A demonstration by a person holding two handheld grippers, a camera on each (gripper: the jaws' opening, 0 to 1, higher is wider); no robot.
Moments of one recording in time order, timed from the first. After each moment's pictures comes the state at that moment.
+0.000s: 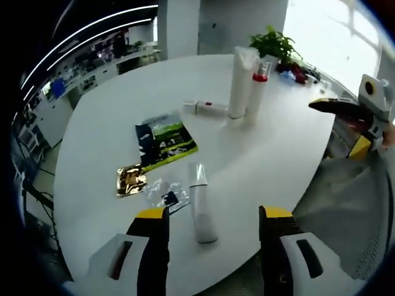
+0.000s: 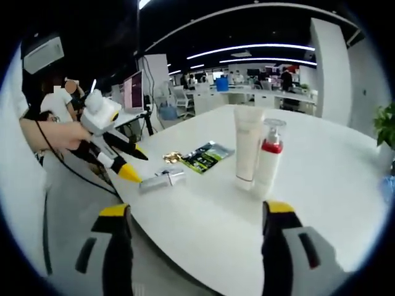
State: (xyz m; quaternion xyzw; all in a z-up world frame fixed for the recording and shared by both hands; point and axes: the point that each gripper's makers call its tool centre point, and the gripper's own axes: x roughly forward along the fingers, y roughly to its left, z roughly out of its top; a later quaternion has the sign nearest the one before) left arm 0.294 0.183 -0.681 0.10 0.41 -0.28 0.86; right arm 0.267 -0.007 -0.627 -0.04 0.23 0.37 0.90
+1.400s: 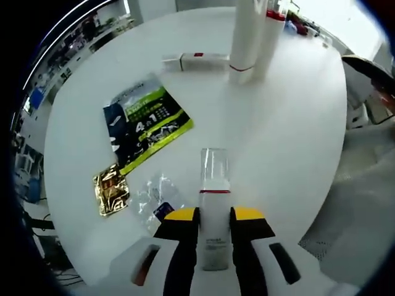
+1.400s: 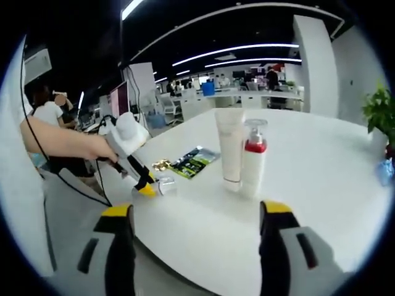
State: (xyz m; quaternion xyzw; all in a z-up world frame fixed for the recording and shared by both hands) left arm 0.322 0.173 -0.746 0.19 0.53 -0.30 0.77; right arm 0.277 -0.022 -0.624 -0.01 0.22 0.33 0.92
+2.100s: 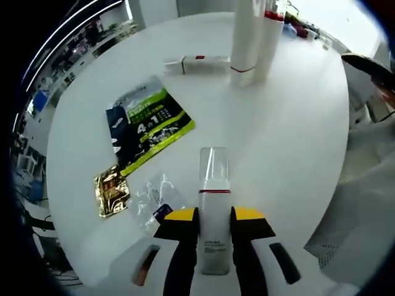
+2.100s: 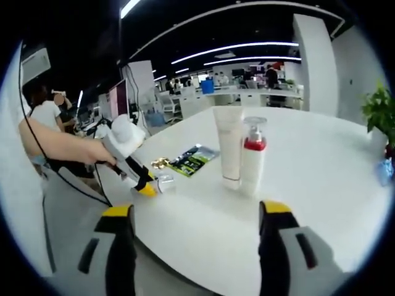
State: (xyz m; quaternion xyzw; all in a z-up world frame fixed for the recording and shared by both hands) left arm 0.323 0.173 -0.749 0.19 0.50 -0.29 0.79; right arm 0.278 -0.023 -0.627 -0.02 0.23 0.33 0.92
